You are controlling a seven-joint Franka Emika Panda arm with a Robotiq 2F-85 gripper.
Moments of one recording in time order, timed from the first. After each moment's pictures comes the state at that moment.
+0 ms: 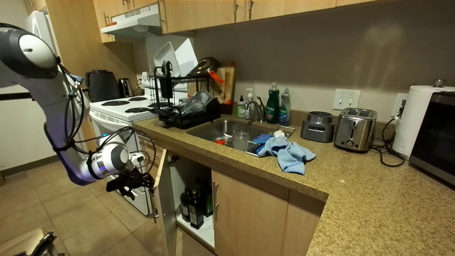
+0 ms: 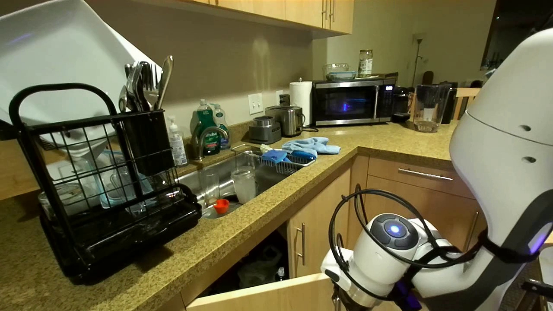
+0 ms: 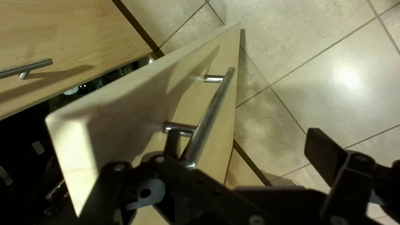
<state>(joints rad) 0.91 0.80 -0.29 -2.16 -0.29 3.08 0.09</state>
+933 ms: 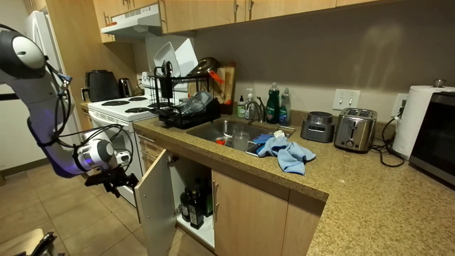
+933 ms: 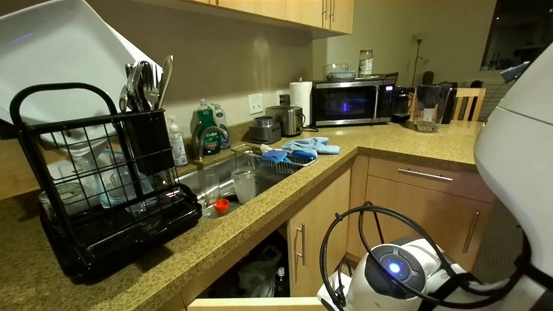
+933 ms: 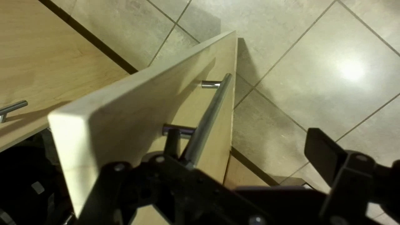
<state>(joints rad) 0.99 0.79 -0.22 -2.07 -0.29 2.86 0.41</state>
